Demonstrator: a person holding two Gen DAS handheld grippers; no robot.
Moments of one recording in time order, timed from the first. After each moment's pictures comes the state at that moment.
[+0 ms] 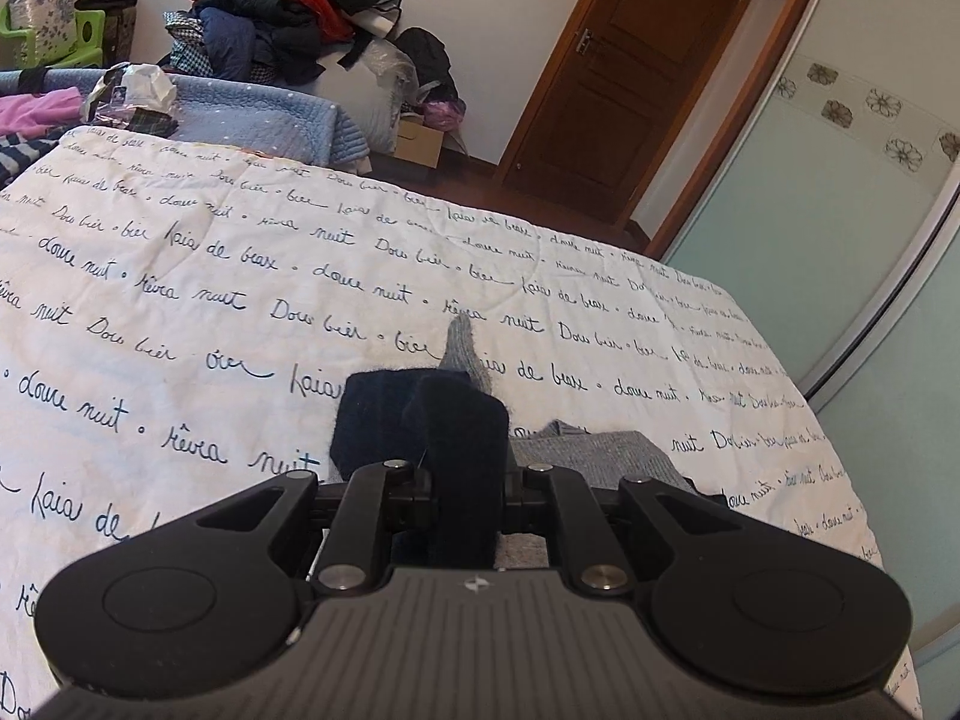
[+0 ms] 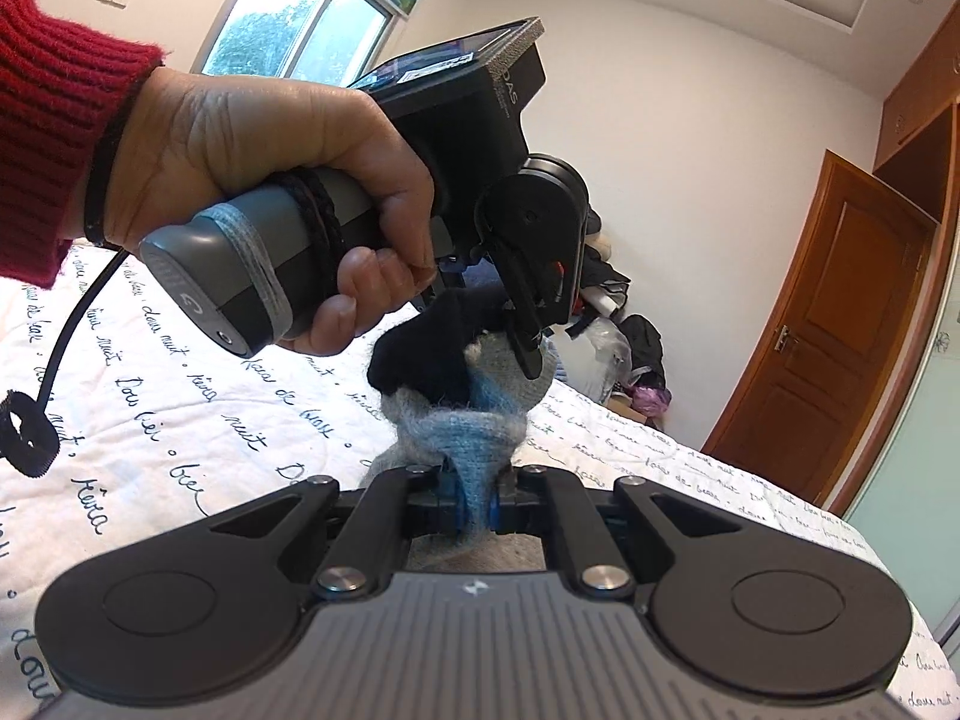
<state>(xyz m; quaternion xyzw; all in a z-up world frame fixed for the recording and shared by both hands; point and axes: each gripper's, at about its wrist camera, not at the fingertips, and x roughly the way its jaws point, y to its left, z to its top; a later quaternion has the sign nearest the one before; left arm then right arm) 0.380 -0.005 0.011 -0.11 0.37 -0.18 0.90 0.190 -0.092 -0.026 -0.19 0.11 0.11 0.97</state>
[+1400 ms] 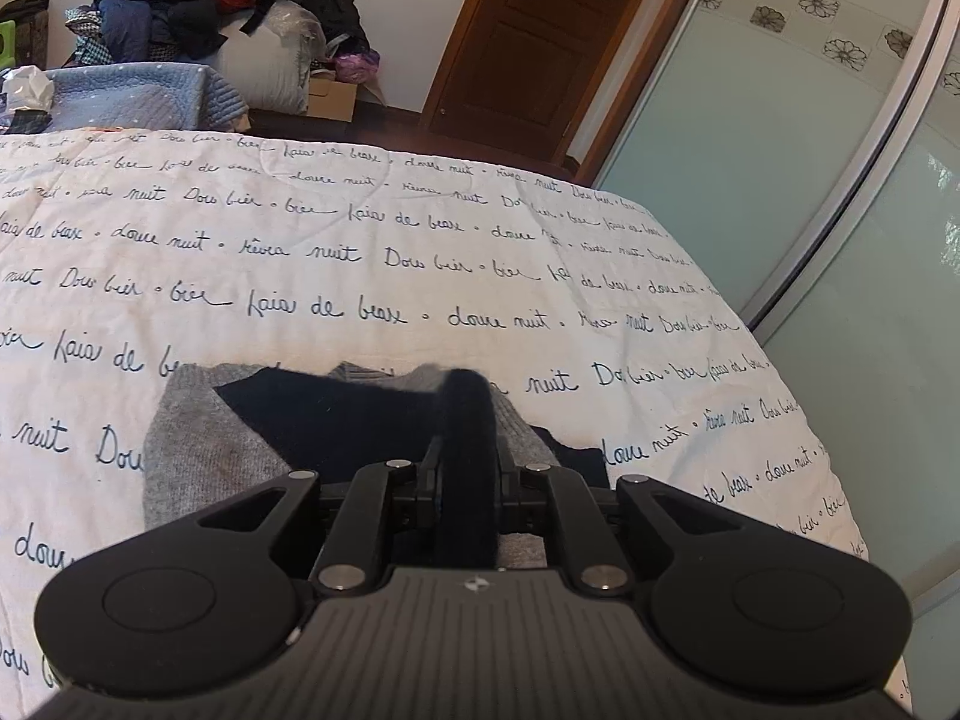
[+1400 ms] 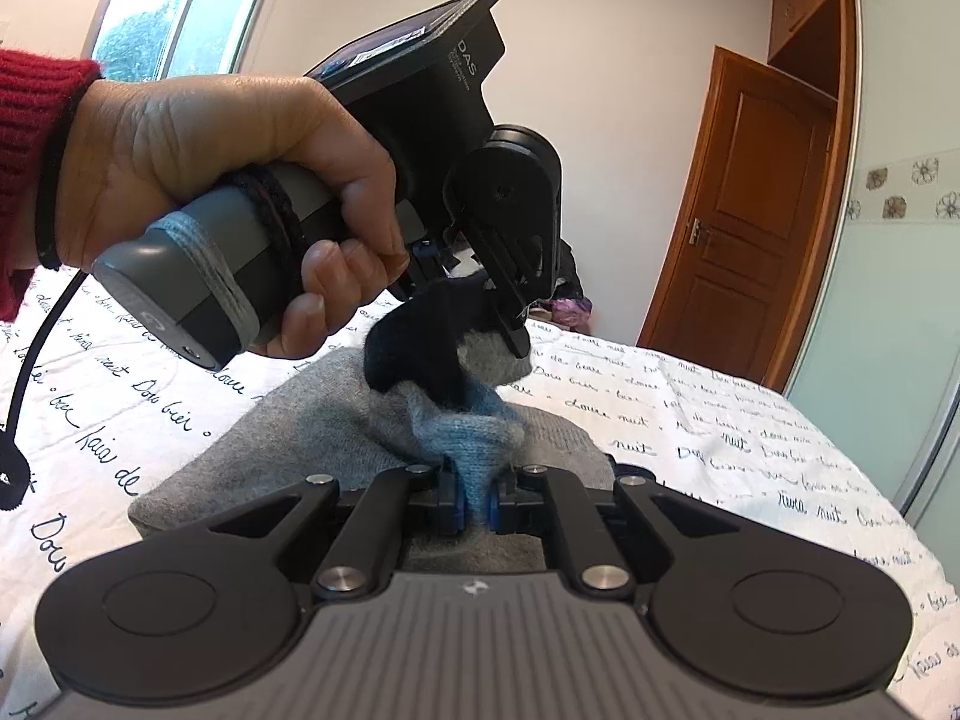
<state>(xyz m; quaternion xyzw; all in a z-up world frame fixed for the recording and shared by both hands) 0.375 -0.155 -0.011 -0.07 0.40 -0.24 0.88 0.181 -0.166 -0.039 -0.10 0.16 0.02 0.98</state>
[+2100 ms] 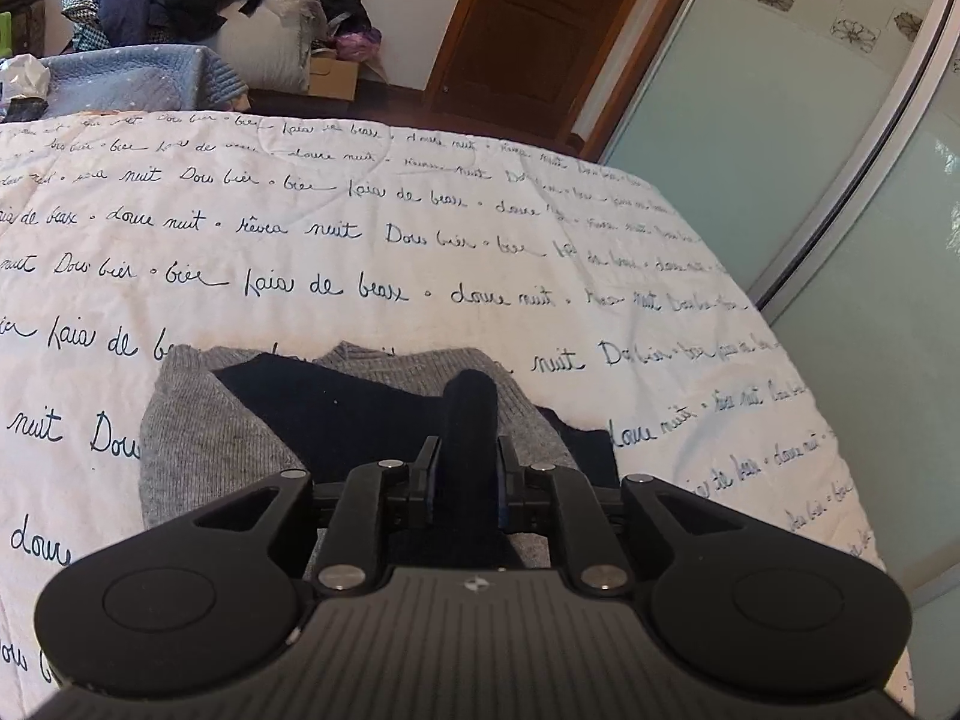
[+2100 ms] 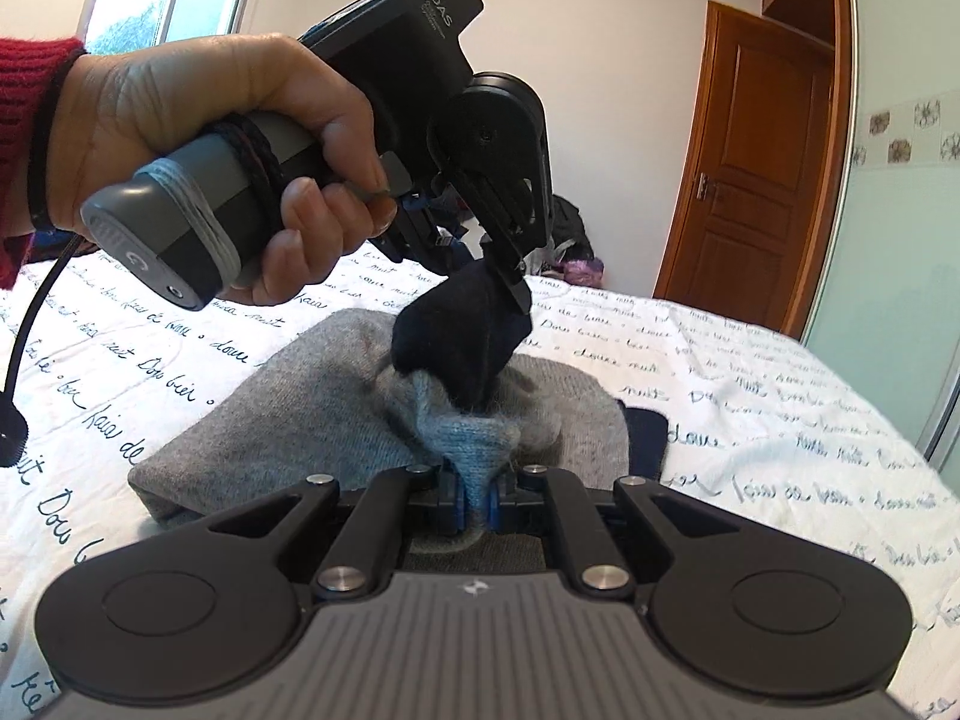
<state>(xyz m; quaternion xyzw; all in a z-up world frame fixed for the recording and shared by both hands) 0.381 -0.160 -0.018 -0.05 0.42 -0.23 0.87 0.187 -0.172 -0.046 -0.07 0.20 0.04 0.98</state>
